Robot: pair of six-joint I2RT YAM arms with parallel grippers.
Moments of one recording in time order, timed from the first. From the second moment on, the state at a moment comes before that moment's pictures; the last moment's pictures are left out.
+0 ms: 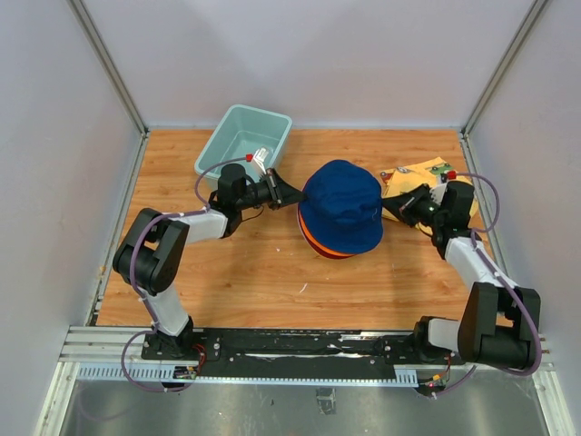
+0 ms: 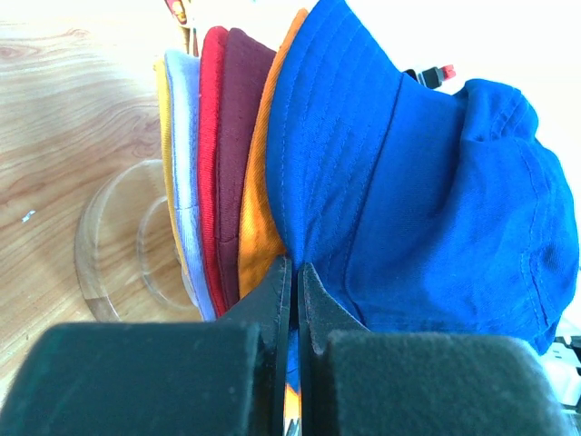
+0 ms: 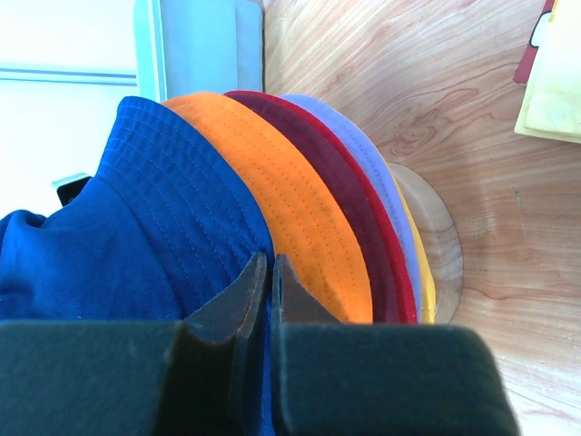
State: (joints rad) left arm -0.41 1.75 0.86 0.75 0.69 -1.02; right arm -0.13 1.24 0.63 0.14 -0.64 0.95
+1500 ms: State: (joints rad) left arm -0.42 1.82 0.83 0.72 0.67 -0.92; right arm -0.13 1.36 0.54 0.06 -0.55 0.83
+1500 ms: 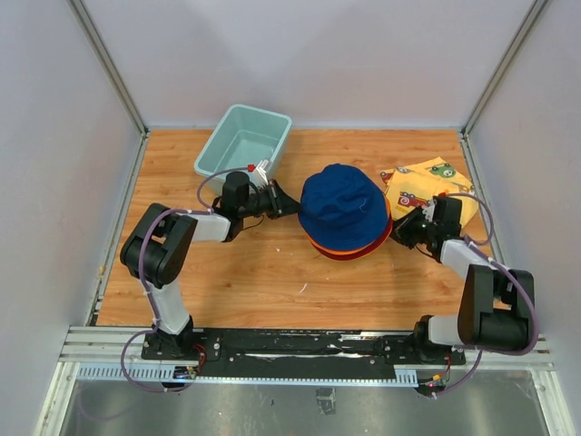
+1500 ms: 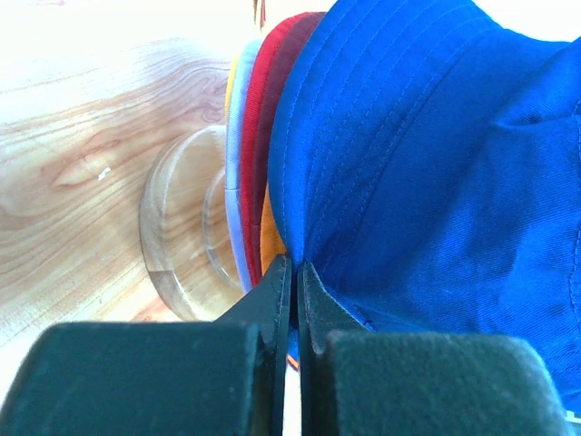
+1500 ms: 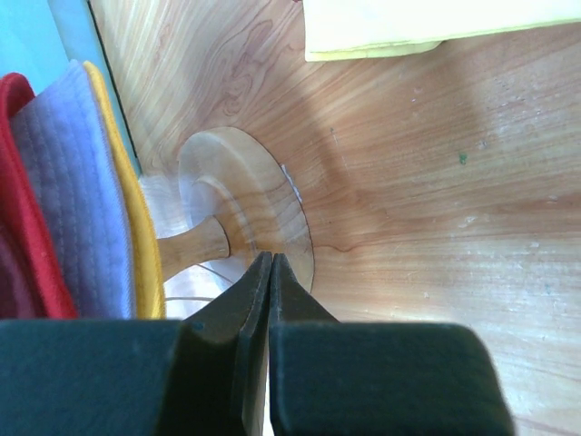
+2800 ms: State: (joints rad) left arm -0.41 1.68 0.76 0.75 0.65 -1.01; right arm -0.20 0.90 0.52 -0.07 -0.72 1.02
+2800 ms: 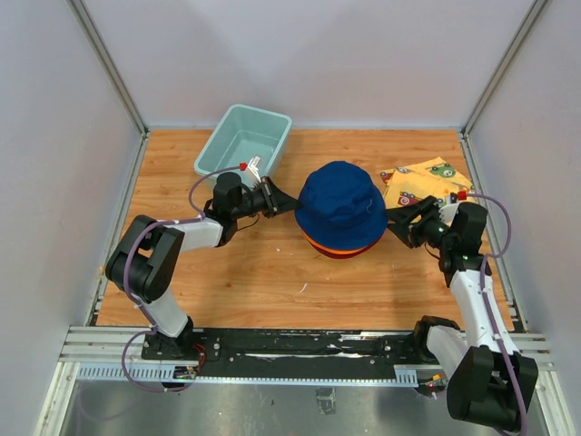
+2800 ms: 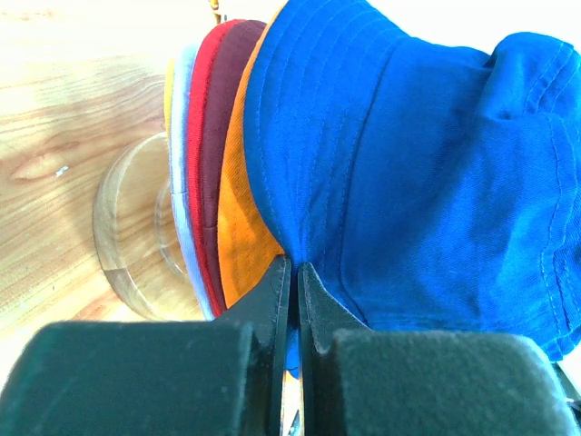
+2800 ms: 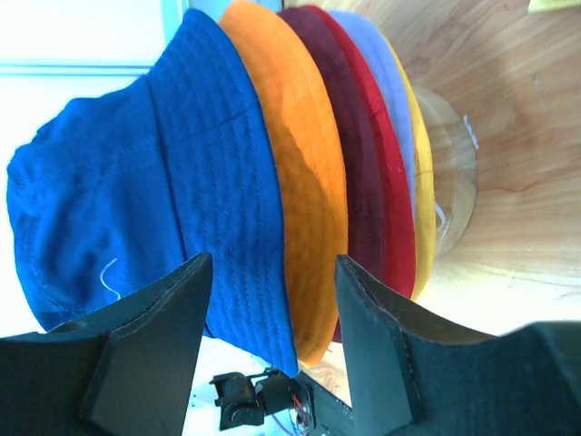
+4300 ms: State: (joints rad) left arm -0.41 1.59 0.77 0.61 0.56 -0.98; right arm -0.13 0.89 0.59 -0.18 -0.59 0.94
